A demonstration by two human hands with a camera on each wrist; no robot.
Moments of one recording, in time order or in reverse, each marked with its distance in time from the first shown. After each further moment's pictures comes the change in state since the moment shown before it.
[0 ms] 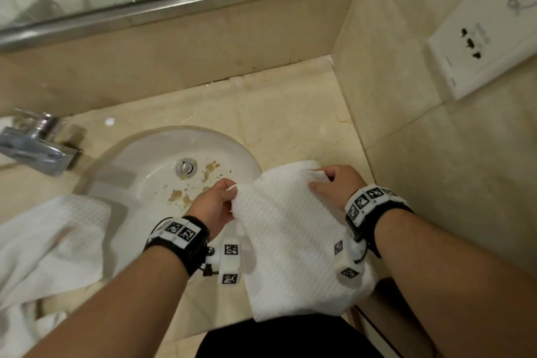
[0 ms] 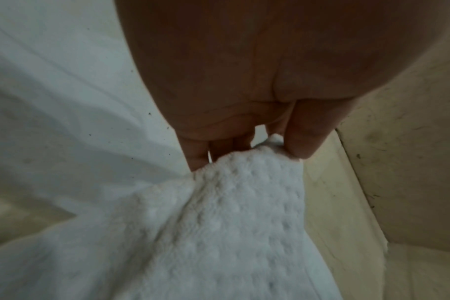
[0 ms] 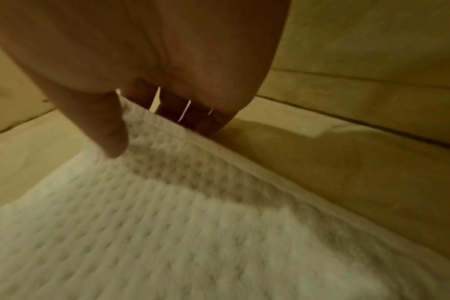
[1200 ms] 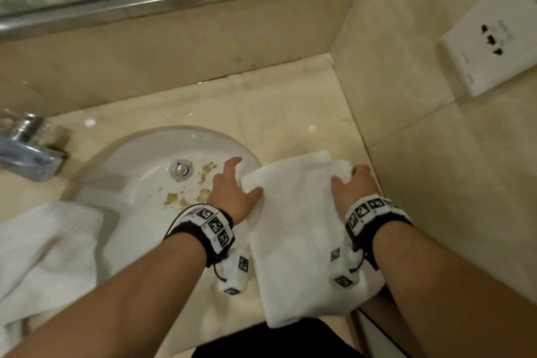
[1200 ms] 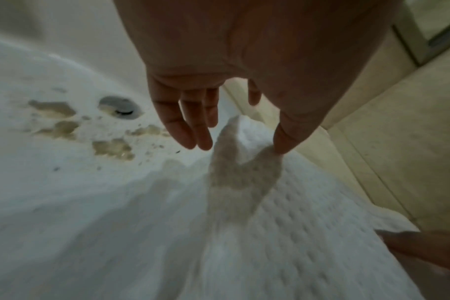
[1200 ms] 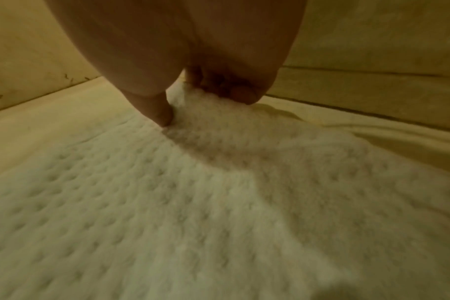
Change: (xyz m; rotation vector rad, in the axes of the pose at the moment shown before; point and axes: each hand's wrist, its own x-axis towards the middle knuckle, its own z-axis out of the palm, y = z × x) left_hand 0.010 0.013 0.017 0.929 0.171 0.274; right_hand -0.010 0.008 0.014 -0.139 0.329 0.289
